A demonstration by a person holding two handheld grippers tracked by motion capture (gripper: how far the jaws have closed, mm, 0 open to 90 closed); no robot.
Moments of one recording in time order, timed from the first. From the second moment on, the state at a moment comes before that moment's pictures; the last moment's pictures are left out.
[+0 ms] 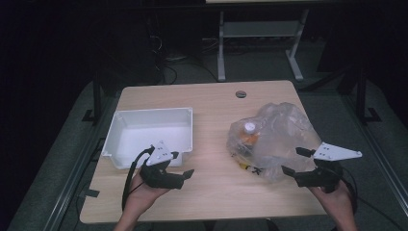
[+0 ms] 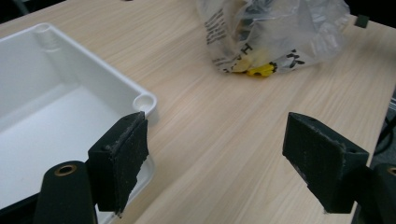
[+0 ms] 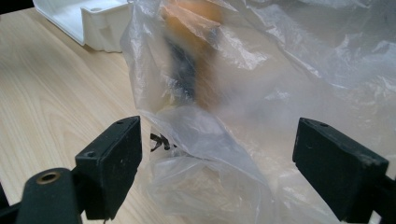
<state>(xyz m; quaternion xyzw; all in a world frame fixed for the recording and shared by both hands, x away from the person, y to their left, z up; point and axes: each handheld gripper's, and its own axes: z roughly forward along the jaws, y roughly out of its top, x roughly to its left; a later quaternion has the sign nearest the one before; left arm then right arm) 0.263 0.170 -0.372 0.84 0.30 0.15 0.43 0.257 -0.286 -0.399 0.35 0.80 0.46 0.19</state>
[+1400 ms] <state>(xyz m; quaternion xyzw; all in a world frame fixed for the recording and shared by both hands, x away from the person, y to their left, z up) 0.340 0.064 -0.325 0.88 0.22 0.12 0.41 0.256 -0.300 -0.398 0.35 0.79 0.46 0.19</state>
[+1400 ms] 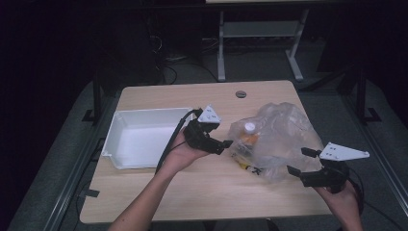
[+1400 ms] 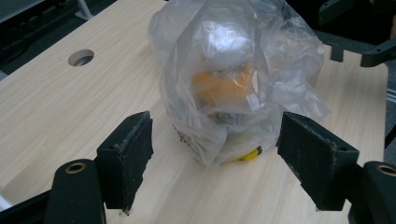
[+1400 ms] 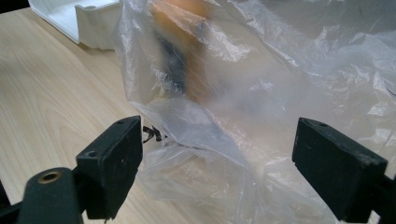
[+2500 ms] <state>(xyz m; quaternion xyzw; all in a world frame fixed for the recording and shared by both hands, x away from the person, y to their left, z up) 0.379 0.033 -0.333 0.88 0.24 0.10 0.40 0.260 -0.306 -0.396 0.35 0.78 0.47 0.19</state>
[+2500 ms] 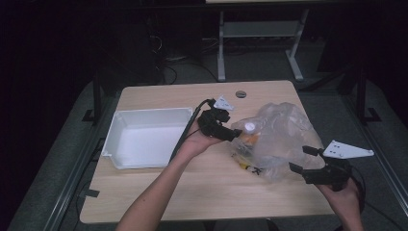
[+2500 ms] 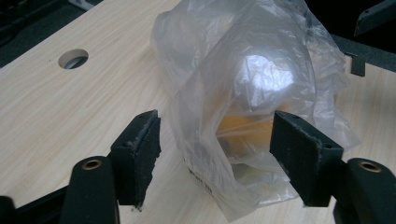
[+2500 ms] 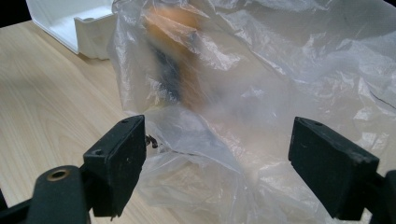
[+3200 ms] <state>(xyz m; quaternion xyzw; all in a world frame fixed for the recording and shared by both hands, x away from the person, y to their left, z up) 0.373 0.028 -0.329 0.89 0.21 0.11 0.40 0.260 -0.302 -0.397 0.35 0.79 0.47 0.18</state>
